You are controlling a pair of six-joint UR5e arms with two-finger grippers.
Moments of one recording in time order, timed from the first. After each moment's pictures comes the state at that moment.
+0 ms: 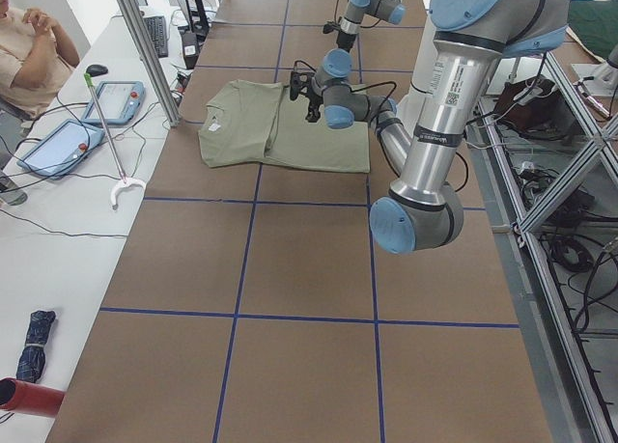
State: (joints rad) left arm -0.62 -1.83 -2.03 -2.10 -1.89 -1.37; right arm 0.15 -1.56 2.12 -1.18 1.34 1.97
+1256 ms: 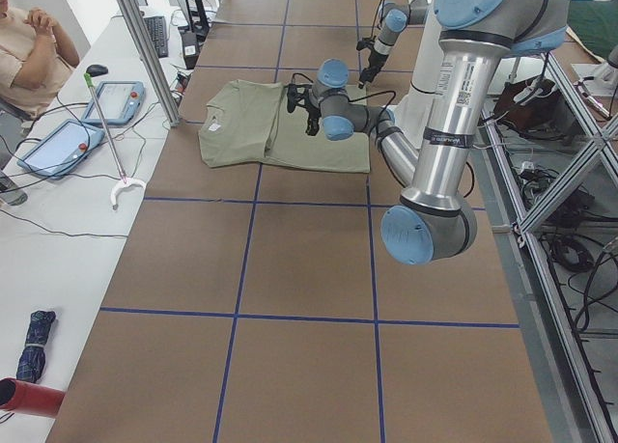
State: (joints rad) left arm -0.63 -1.81 -2.03 -2.11 -1.91 -1.37; right arm -0.04 -1.58 2.13 -1.36 1.25 2.23
